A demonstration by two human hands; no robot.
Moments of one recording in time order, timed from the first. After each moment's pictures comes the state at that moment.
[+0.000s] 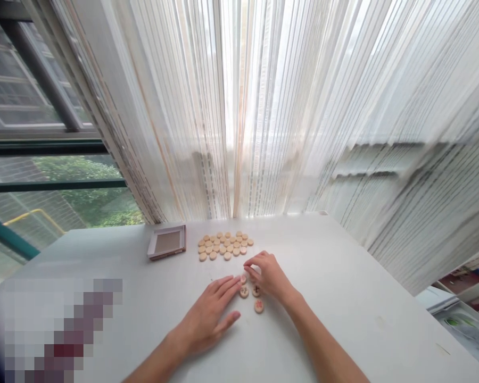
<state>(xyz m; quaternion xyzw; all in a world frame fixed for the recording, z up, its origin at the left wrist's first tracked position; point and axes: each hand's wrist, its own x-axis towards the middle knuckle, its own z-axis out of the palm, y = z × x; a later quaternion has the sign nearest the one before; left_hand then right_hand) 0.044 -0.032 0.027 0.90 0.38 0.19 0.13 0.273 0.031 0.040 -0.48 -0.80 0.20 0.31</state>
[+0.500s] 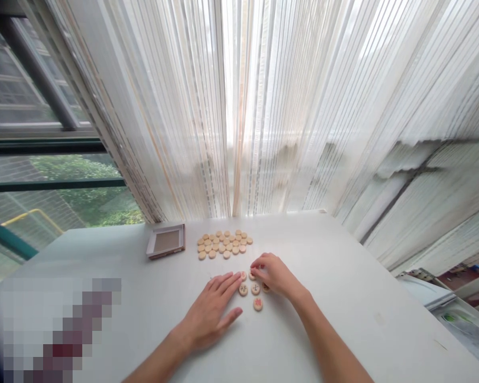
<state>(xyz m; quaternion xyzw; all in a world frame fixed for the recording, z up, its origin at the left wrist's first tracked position) 0.049 -0.030 0.025 0.90 0.39 0.17 0.12 0.295 0.034 0.041 -0.49 -0.79 0.24 0.27</state>
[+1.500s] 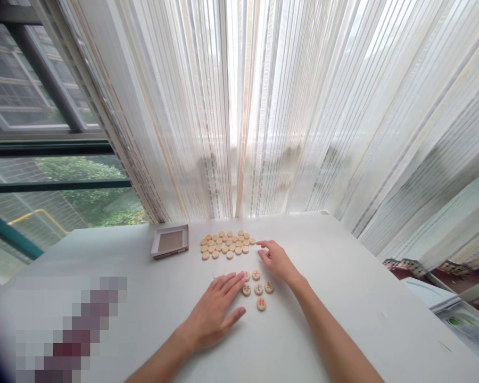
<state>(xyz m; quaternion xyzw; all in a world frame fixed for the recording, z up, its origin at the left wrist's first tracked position) 0.049 -0.031 0.026 0.90 0.39 0.18 0.12 0.297 0.071 0.024 -0.53 -0.75 0.22 0.34</state>
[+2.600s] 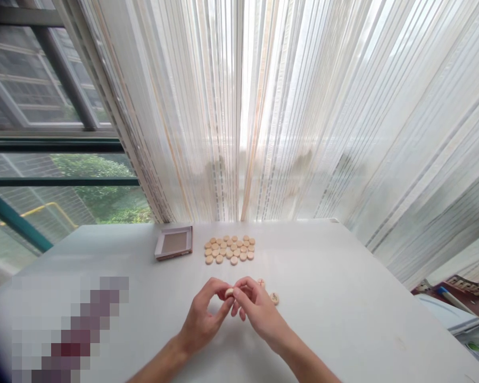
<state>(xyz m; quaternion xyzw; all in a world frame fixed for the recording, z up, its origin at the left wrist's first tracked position) 0.044 -0.033 0.029 0.72 0.39 0.50 0.27 0.215 -0.028 0.058 -0.37 -0.55 0.63 0.42</state>
